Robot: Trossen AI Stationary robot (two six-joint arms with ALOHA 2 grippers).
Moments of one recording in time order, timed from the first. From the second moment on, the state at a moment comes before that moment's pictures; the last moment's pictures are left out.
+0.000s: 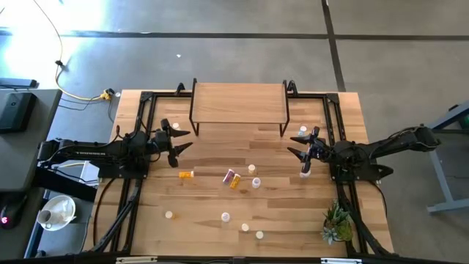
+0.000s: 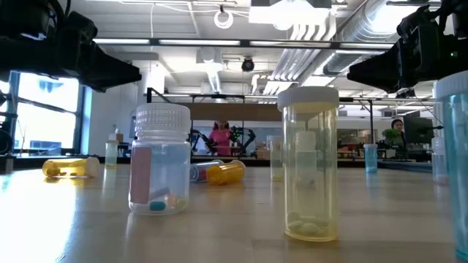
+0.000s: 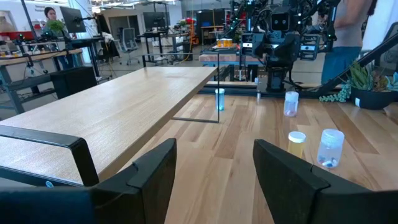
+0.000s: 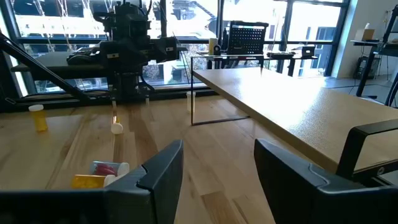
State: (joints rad) left arm 0.23 0.41 0.01 0.36 -0.19 0.06; right arm 0.17 0.46 0.01 0.45 0.49 -0.03
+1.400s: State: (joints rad) left arm 0.23 0.41 0.41 -0.41 -0.83 -0.22; right arm 0.17 0.46 0.01 0.45 0.49 -0.03
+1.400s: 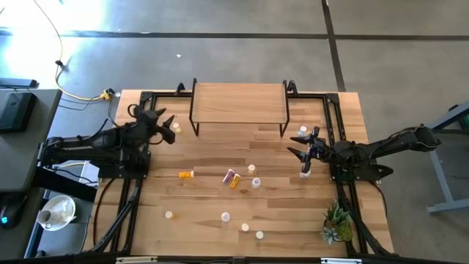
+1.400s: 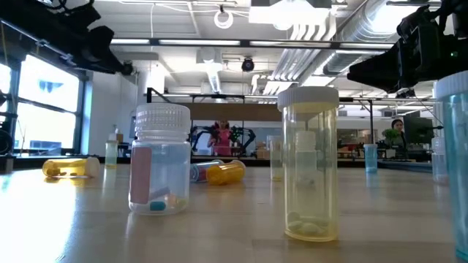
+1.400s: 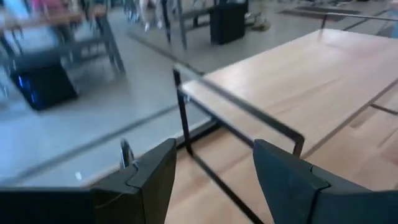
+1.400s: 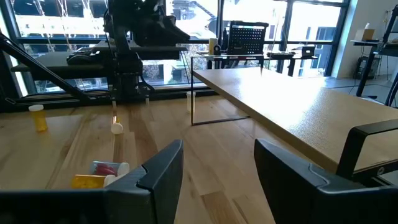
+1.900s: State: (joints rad) left arm 0.26 0.57 0.42 -0.60 -0.74 -0.63; right arm 0.17 0.46 0.01 0.45 0.49 -0.03
